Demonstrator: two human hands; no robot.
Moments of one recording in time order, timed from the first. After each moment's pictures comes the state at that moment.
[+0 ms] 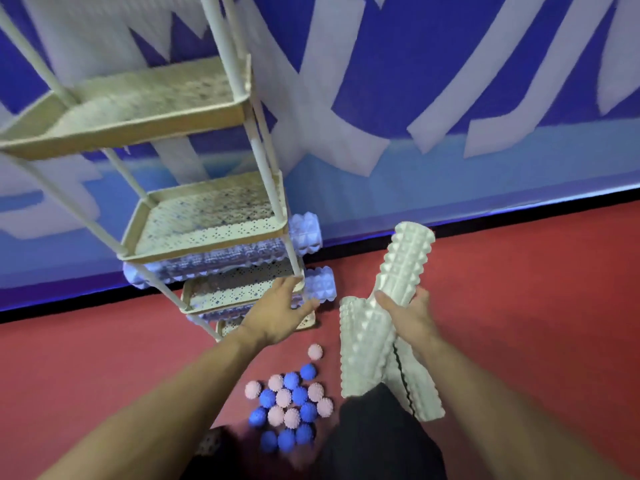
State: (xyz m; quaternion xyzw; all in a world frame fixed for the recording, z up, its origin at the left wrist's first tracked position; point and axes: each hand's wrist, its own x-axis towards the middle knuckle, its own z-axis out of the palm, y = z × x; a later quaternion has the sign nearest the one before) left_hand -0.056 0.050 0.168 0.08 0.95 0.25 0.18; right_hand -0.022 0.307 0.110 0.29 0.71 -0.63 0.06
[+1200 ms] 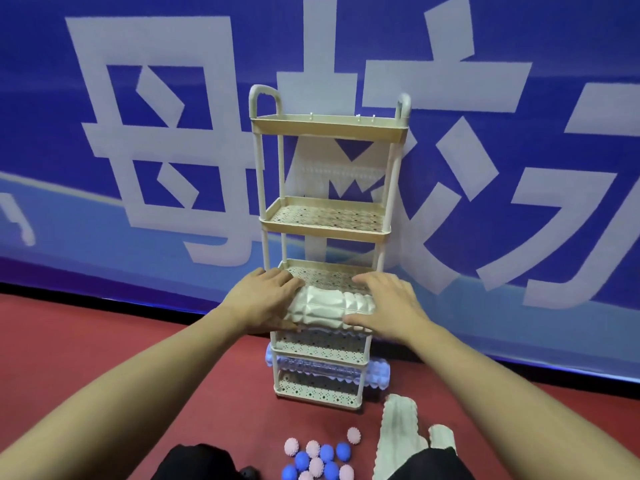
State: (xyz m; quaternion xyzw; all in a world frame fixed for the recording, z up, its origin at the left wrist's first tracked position) left_hand 0.056 -0.131 0.389 0.20 0.95 -0.12 -0.20; right_hand 0.015 0.146 0.398 -0.26 0.95 -0.14 -0.07
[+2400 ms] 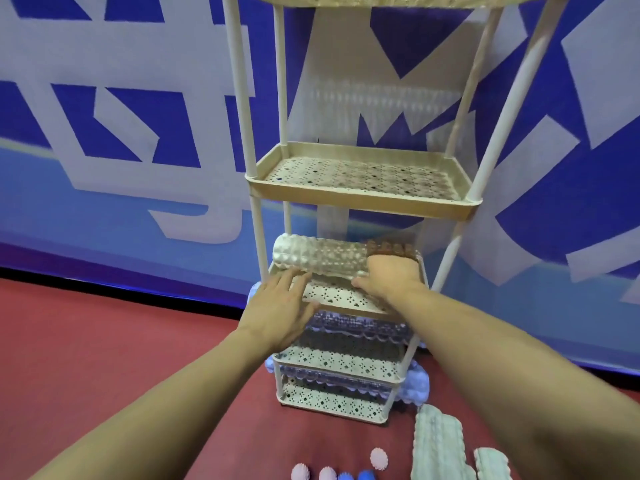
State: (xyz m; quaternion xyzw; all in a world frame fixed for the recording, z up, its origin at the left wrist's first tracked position) left_hand -0.107 -0.167 0.232 0.05 0.99 0.06 -0.12; right_hand -0.207 0.032 0.285 -0.14 0.99 0.03 -0.05
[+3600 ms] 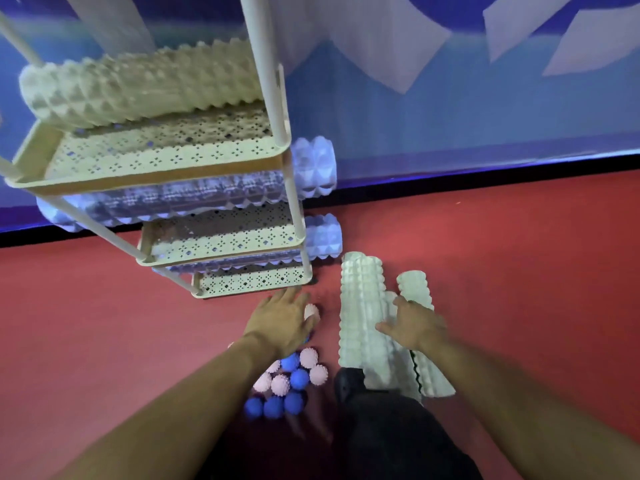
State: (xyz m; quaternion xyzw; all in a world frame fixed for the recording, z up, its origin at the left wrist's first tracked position) left_hand -0.064 0.041 0.000 0.16 0.95 0.04 0.26; right_hand -0.055 0.305 -0.037 0.09 0.93 -0.10 0.35
